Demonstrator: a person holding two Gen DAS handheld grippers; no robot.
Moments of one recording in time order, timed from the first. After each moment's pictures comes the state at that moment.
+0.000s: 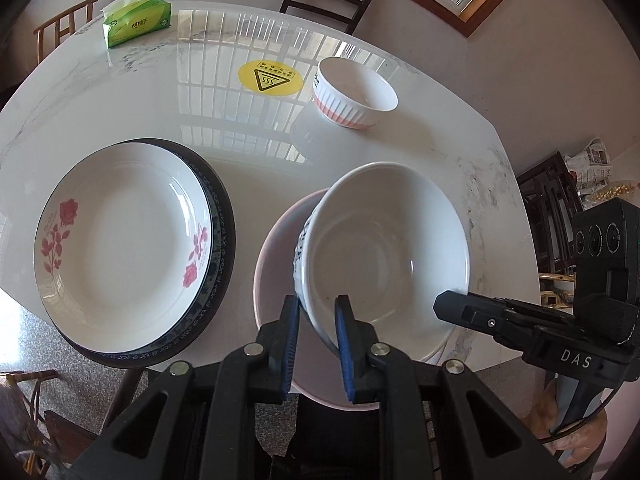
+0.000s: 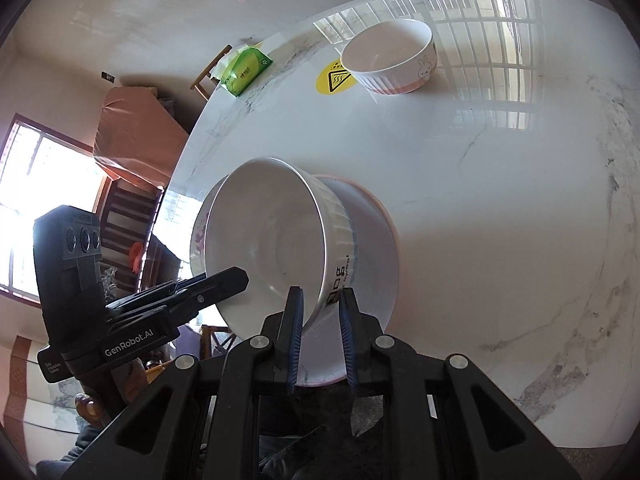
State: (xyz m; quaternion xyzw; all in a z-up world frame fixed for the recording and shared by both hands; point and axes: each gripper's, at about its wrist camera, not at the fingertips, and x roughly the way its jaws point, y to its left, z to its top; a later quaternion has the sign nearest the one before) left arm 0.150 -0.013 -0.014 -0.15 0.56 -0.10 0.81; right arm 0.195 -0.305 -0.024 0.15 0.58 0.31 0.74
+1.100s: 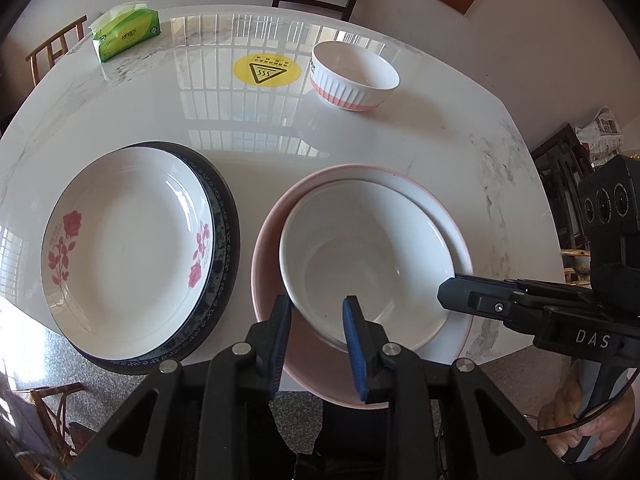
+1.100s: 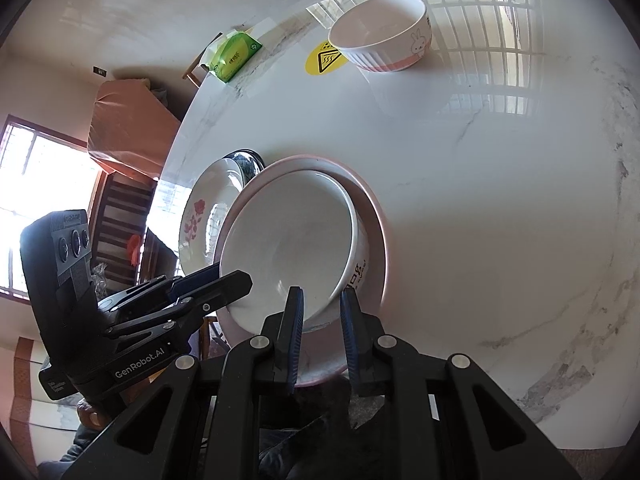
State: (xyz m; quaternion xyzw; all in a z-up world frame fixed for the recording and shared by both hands) left arm 0.146 -0.030 -0.022 -0.09 0.57 -0.09 0.81; right arm 0.203 -0.300 -0.044 0.15 0.60 0.31 0.72
